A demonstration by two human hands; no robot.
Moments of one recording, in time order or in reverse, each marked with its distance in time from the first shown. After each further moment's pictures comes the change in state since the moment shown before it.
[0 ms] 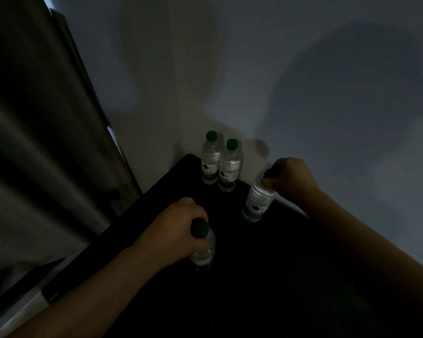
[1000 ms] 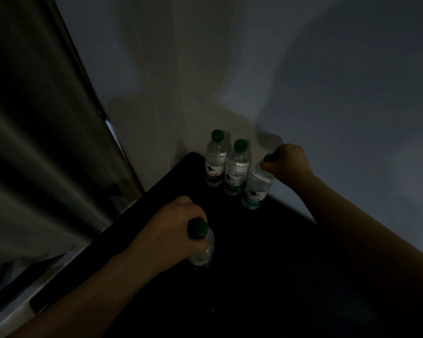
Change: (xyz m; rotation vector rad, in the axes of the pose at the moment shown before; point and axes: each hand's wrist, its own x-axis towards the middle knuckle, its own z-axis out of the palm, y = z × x) left_hand 0.028 -0.023 0.001 -0.036 0.037 -0.039; right_hand 0.080 0.003 0.037 -0.002 0.039 0.052
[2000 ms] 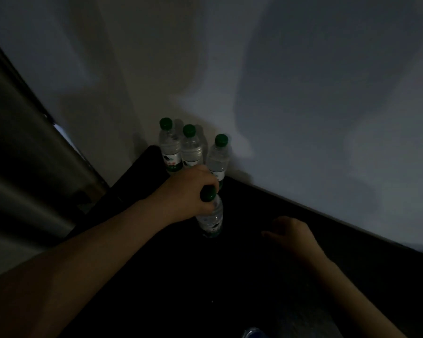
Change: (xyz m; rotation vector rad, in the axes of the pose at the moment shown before) left_hand 0.070 0.070 0.043 0.108 -0.241 0.252; right_hand -0.190 0.138 -0.004 0.128 -0.323 0.281
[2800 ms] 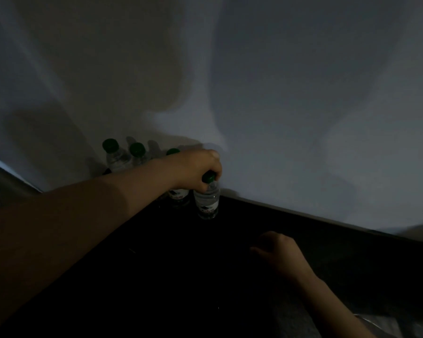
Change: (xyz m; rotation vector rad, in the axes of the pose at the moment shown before) left_hand 0.148 0.033 0.007 0.358 -0.382 0.337; right_hand 0.001 0.053 -0.004 0.185 -0.012 0.028
